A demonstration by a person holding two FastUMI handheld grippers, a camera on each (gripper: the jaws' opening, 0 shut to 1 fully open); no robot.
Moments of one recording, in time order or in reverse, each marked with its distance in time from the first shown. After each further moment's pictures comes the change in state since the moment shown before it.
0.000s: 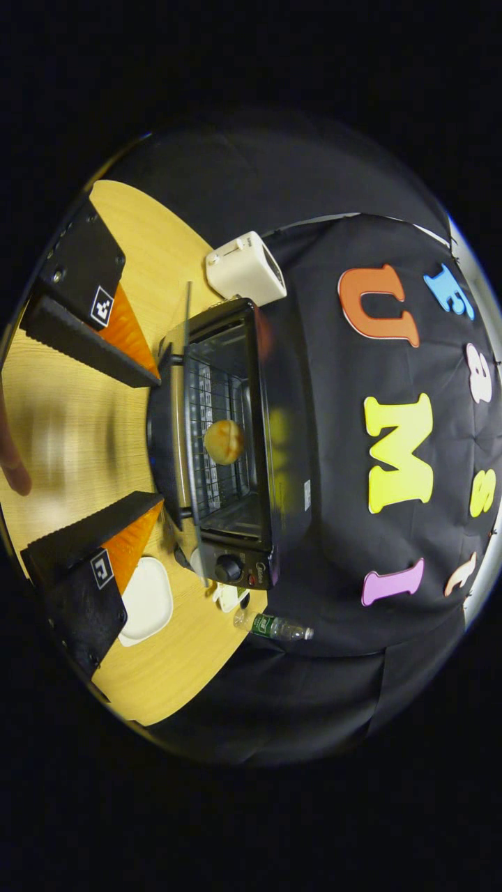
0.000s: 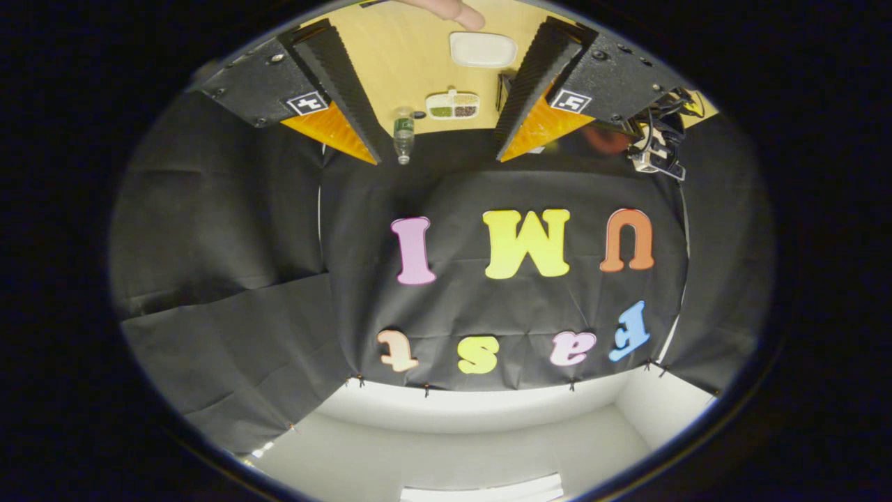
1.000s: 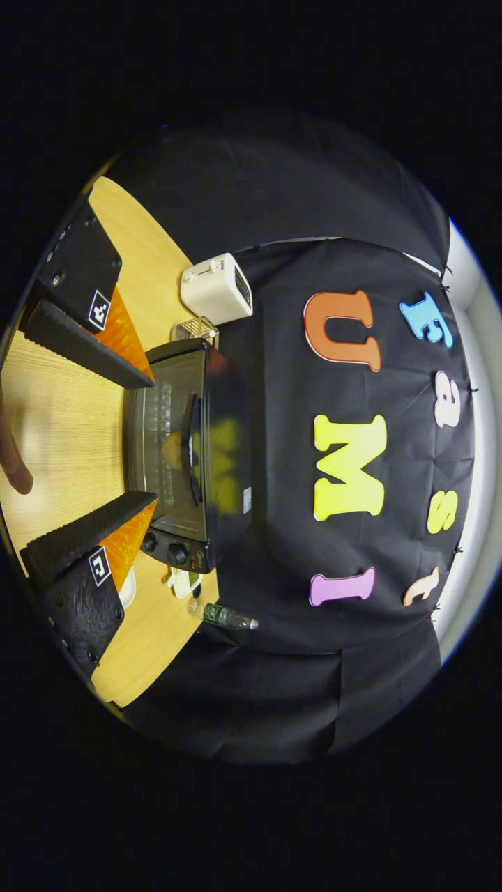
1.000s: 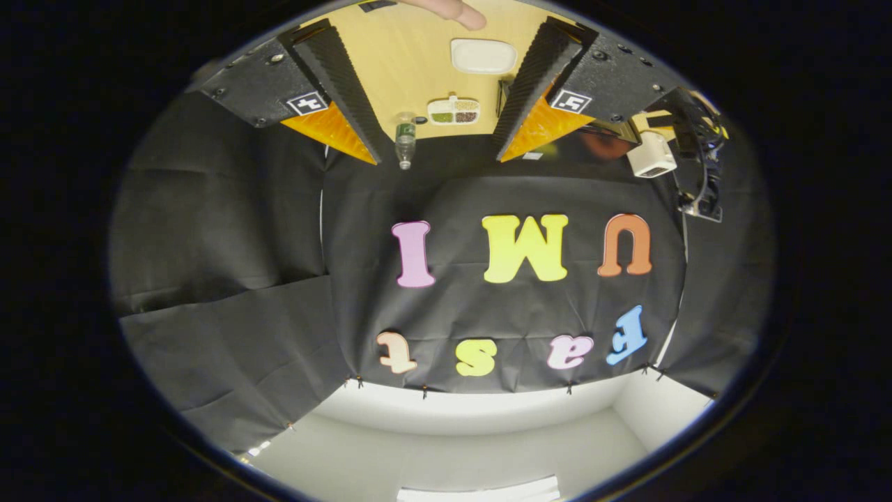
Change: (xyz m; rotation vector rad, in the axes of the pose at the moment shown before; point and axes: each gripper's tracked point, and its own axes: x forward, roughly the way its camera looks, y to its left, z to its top) left arm -0.092 0.016 0.064 -0.044 -0.210 -0.015; right arm -0.024 0.002 0.003 -0.016 0.010 -0.007
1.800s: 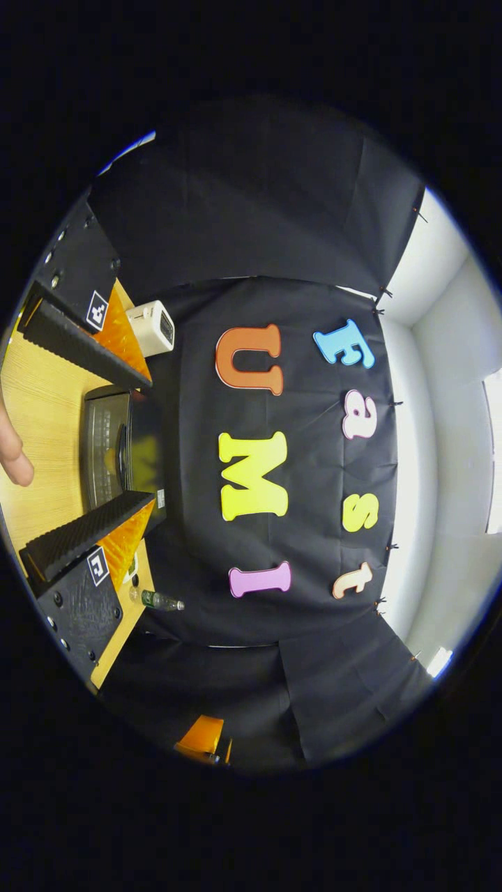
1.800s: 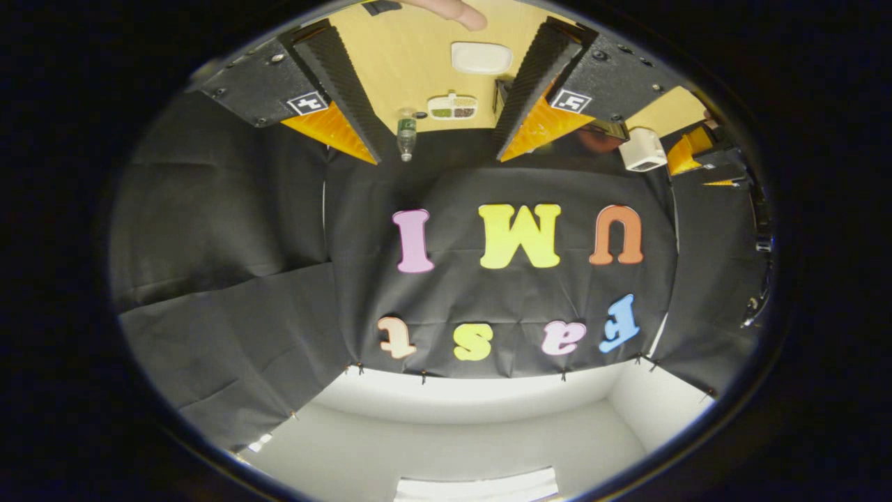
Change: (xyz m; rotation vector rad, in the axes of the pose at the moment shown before) left arm -0.142 0.006 0.105 0.015 -0.297 0.064; right arm -0.041 -0.003 0.019 -0.001 -0.052 0.016
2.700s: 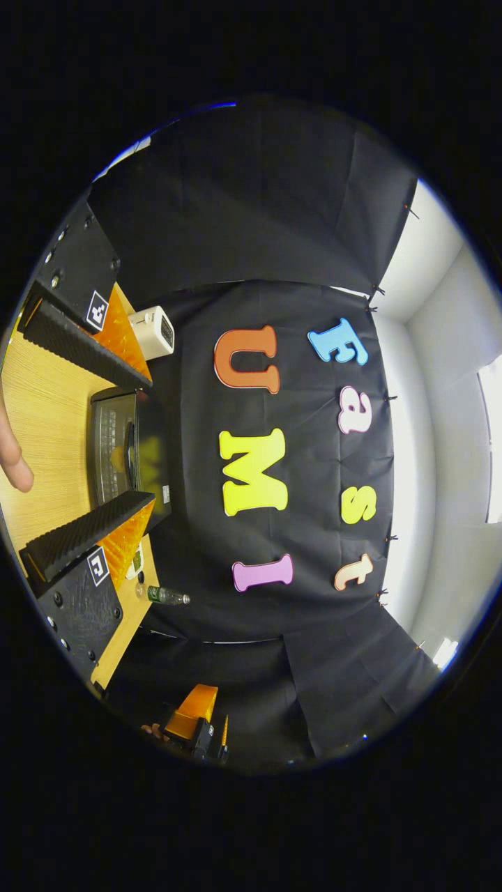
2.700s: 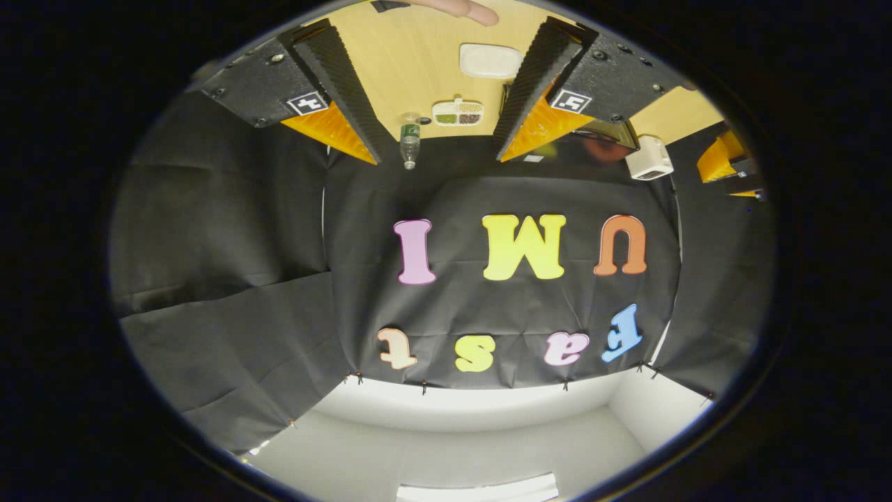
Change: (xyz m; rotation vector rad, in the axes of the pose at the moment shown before) left arm -0.027 -0.011 -0.006 0.025 0.002 0.011; right arm 0.026 -0.014 -0.025 -0.003 0.049 0.012
